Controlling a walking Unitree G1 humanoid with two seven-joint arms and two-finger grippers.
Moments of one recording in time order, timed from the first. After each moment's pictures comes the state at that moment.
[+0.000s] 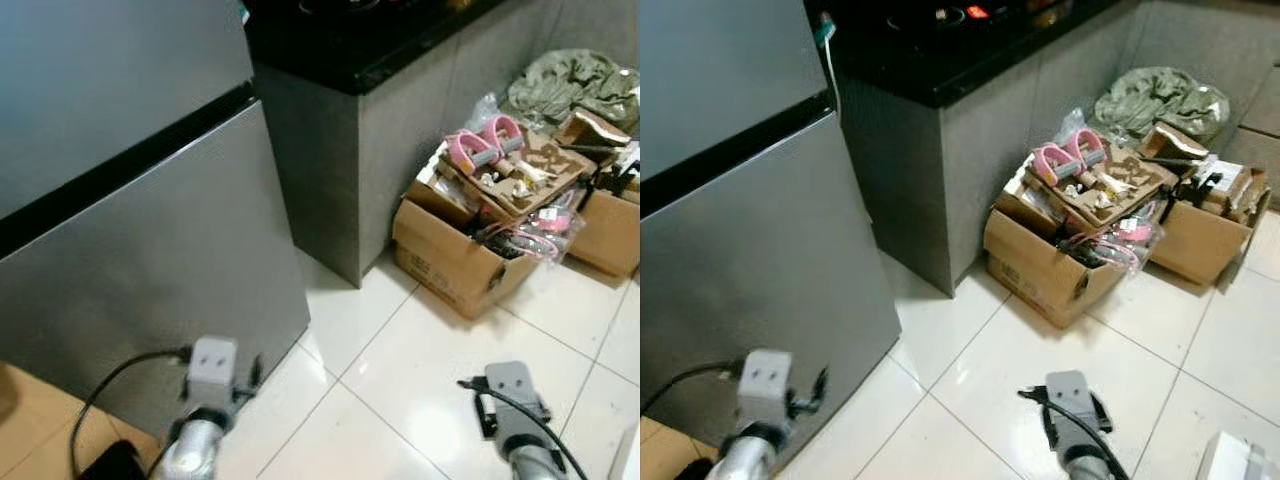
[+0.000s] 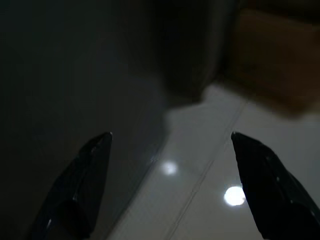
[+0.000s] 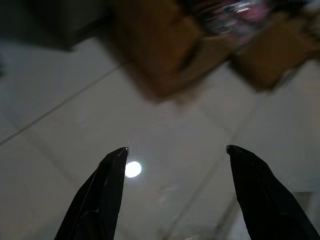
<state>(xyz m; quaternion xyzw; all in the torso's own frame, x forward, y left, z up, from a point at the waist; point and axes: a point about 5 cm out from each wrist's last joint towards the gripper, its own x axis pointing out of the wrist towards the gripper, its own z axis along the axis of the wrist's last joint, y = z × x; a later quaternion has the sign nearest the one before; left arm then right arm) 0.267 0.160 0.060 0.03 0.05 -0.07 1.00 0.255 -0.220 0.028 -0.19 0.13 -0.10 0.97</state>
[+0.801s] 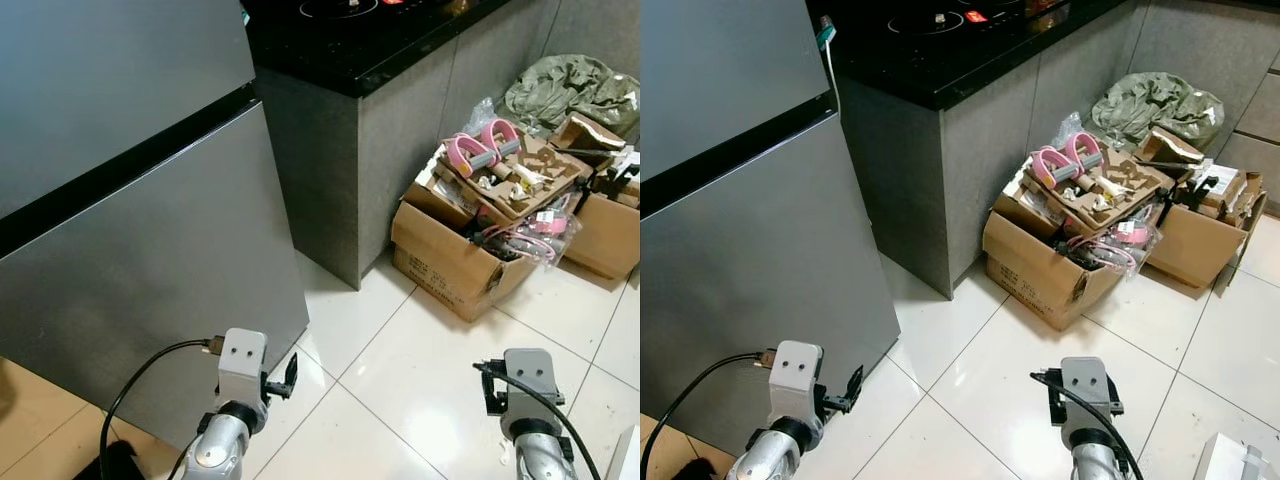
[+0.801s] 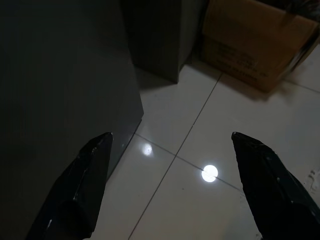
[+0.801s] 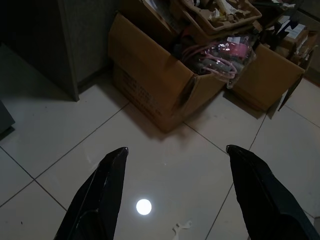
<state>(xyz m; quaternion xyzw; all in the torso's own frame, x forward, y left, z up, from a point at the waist) 0.255 0.151 0.057 0.02 0.11 -0.10 0.99 0.263 -0.215 0.041 -0.13 0.06 -0.10 0.98</state>
